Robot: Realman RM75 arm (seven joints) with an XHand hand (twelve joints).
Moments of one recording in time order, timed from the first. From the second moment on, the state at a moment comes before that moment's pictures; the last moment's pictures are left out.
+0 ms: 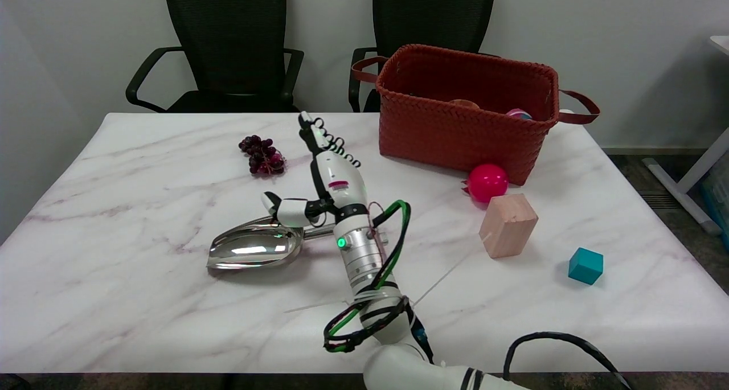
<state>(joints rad) 0.24 -1.61 -2.34 1.12 1.15 0.94 -0.12</state>
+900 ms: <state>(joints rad) 0.10 -1.50 -2.33 1.33 1.16 1.19 -0.11</state>
